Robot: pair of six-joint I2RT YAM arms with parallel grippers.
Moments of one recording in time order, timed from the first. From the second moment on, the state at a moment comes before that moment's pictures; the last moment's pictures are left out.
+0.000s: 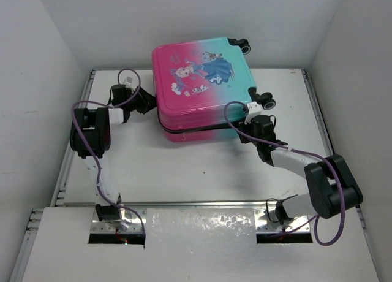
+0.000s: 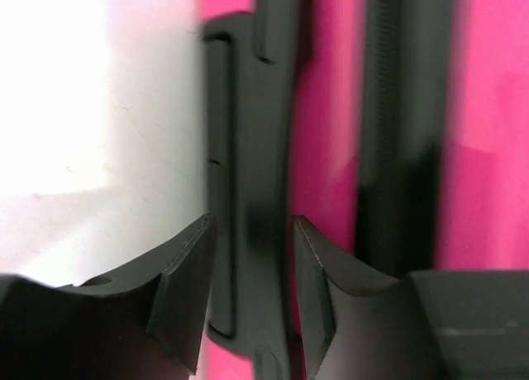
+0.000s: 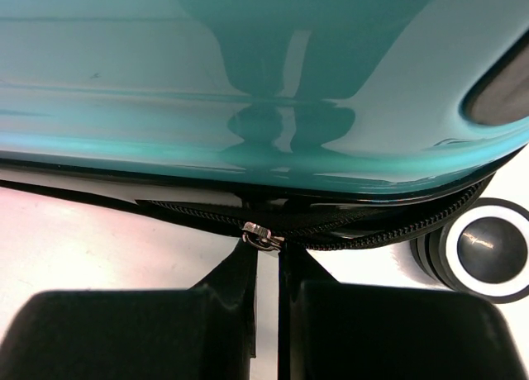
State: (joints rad) left arm 0.05 2.05 1.15 0.38 0.61 -0.83; right arm 0.34 1.40 0.51 0.38 -0.02 0.09
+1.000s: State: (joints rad) left arm -0.06 2.25 1.72 -0.22 0.26 -0.72; right arm 0.23 1.50 0.57 0.46 0.15 0.01
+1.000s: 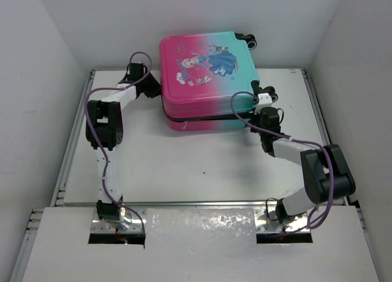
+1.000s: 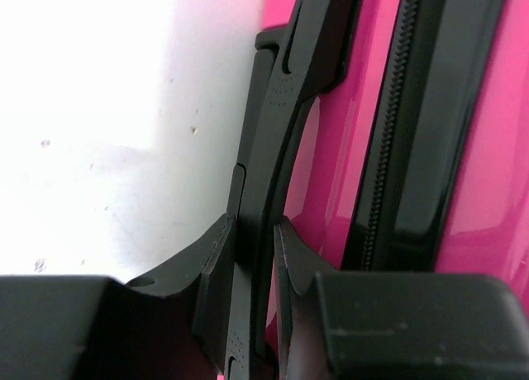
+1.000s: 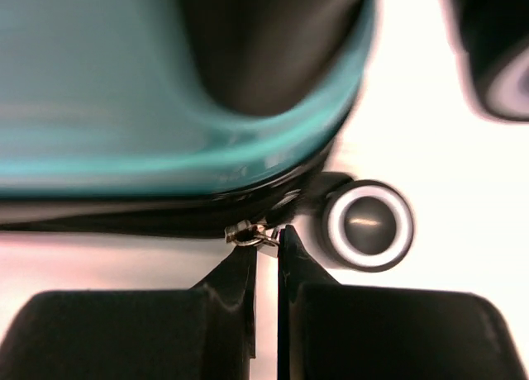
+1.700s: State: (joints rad) left arm -0.08 2.49 2.19 -0.55 0.23 -0.78; right arm -0.10 1.83 0.84 0.48 -0.57 -0.01
